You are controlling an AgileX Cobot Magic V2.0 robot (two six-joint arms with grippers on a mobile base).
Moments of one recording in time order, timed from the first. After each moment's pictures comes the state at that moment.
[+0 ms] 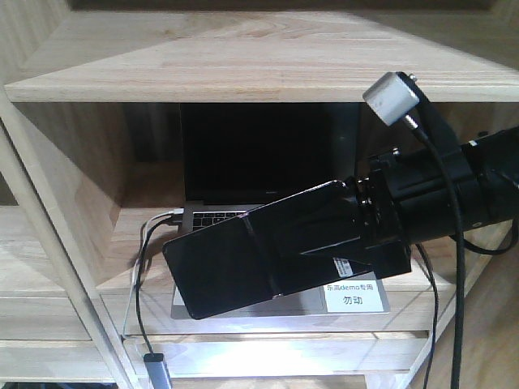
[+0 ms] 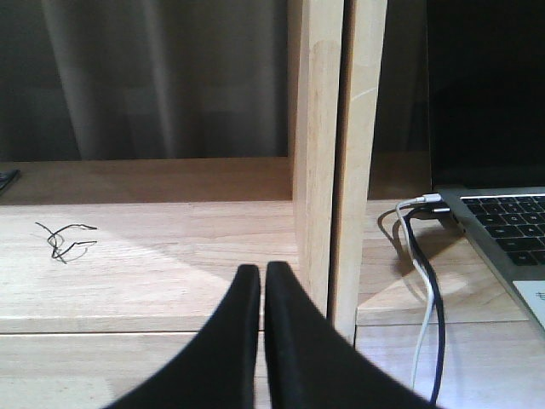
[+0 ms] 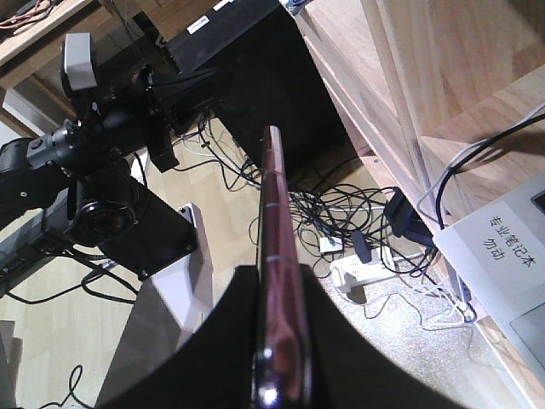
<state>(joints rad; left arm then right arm) 0.06 -0.02 0.03 -0.04 0.20 0.06 0.26 1.30 -1.09 1.10 1.22 -1.01</state>
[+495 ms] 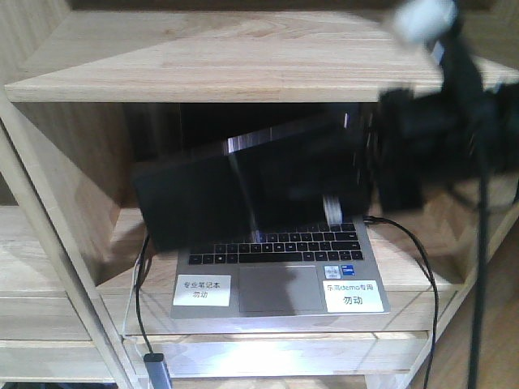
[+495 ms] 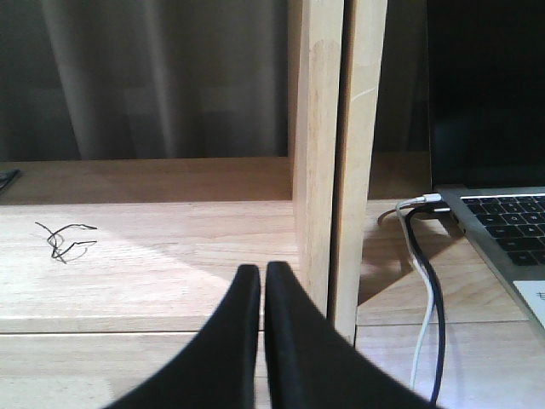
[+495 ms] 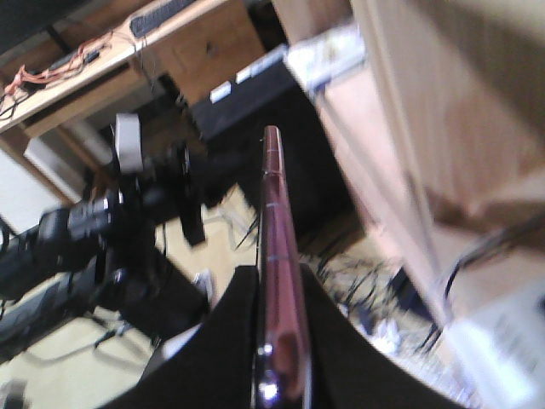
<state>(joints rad) 0.06 -0.02 0.03 -0.04 0.20 0.06 0.26 1.30 -1.24 1.20 1.21 -0.99</state>
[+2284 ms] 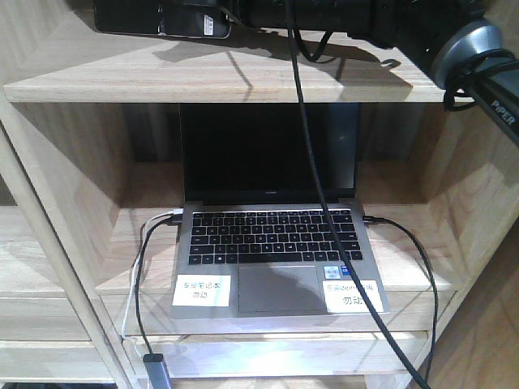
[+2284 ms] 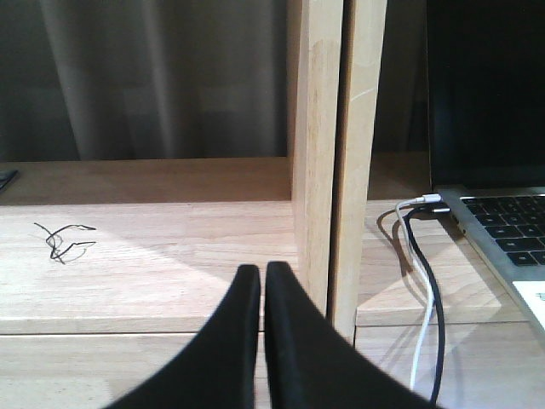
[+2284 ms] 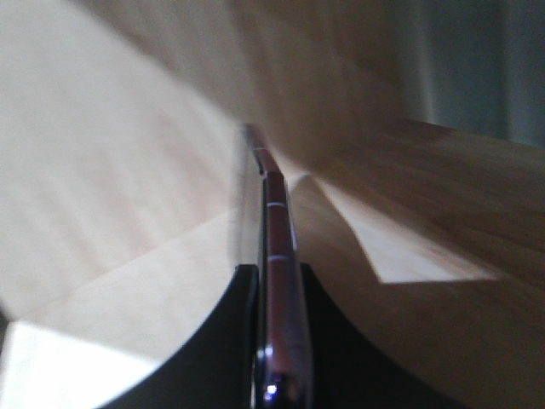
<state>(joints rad) 0.06 -0.02 0.03 -0.04 0.20 0.06 0.36 2.09 -2.16 1.29 0.82 -0.94</state>
